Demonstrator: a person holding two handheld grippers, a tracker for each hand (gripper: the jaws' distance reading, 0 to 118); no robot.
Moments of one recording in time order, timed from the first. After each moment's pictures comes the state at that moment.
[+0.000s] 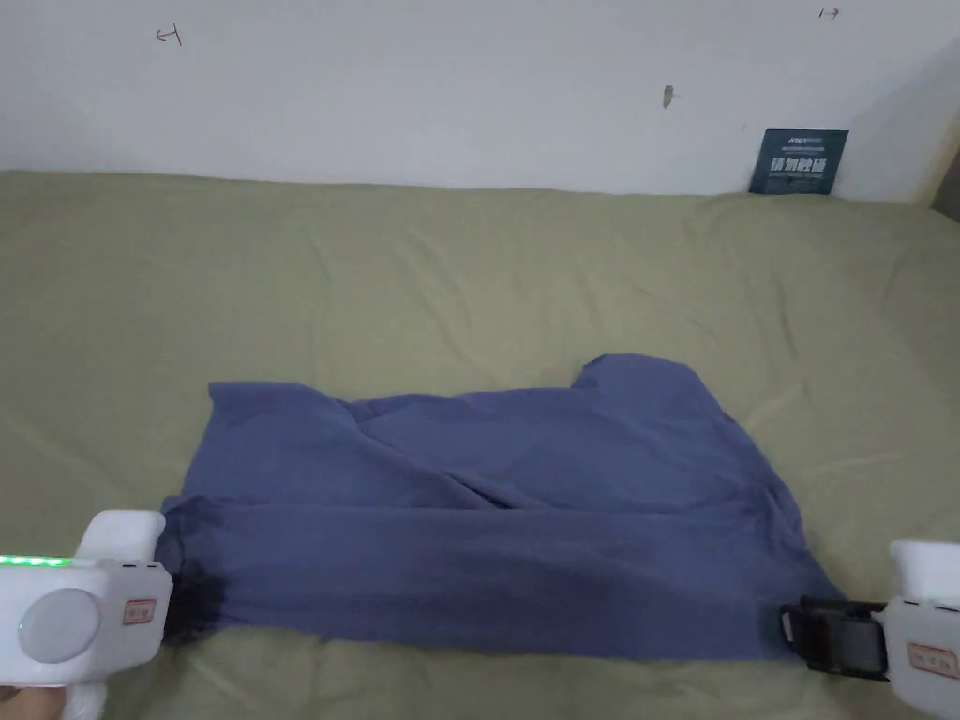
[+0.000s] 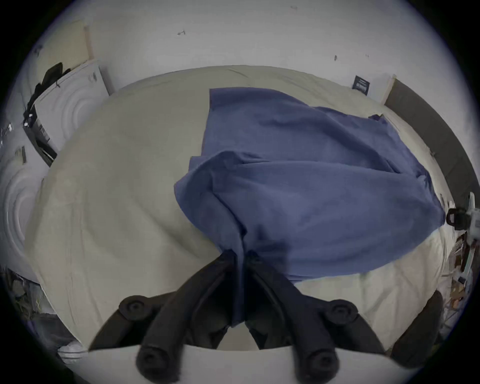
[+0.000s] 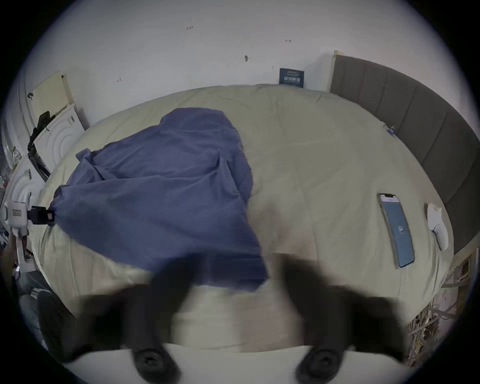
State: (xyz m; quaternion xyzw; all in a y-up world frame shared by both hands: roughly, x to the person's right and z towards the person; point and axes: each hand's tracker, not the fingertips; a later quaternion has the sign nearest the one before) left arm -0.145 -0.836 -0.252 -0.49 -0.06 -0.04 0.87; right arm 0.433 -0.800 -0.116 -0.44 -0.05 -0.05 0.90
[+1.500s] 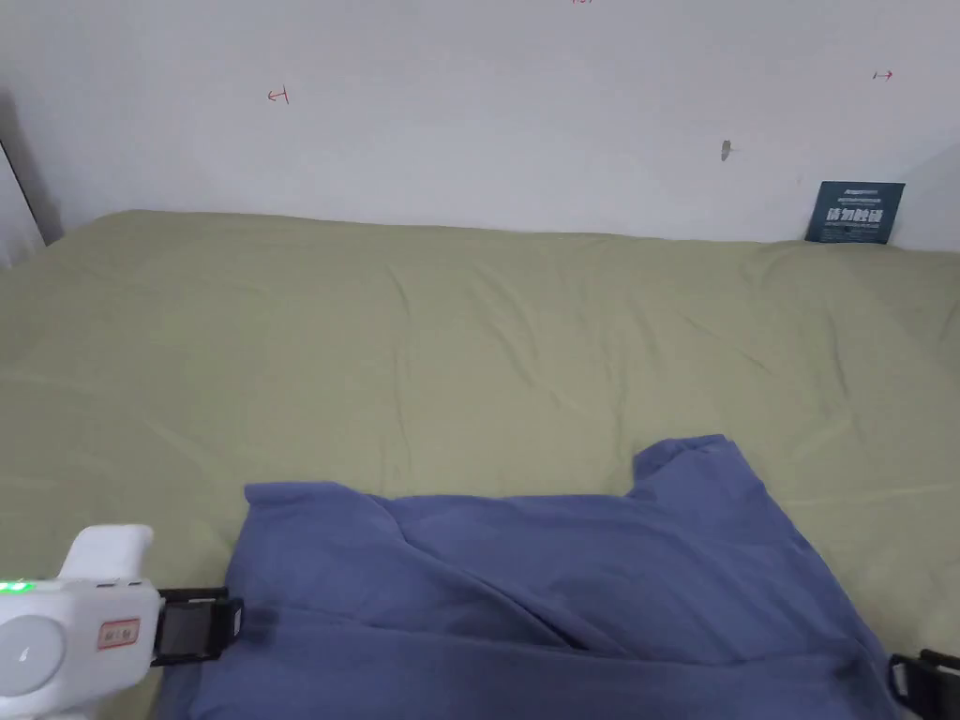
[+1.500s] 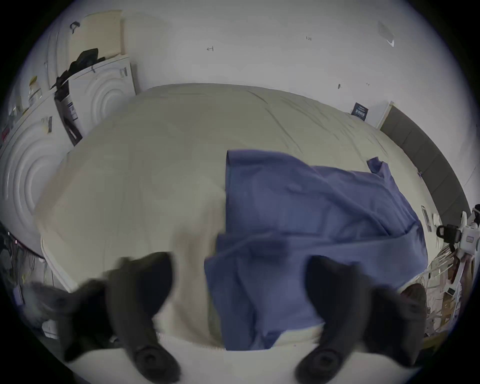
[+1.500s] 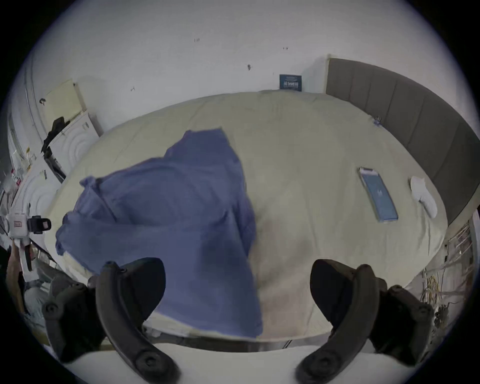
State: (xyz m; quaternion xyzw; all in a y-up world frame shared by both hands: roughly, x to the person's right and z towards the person) left arm -0.203 -0.769 -0.160 -0.45 -0.05 0.02 0.89; right arm 0.422 -0.754 -0.039 -0.40 -0.06 -0.08 0.91
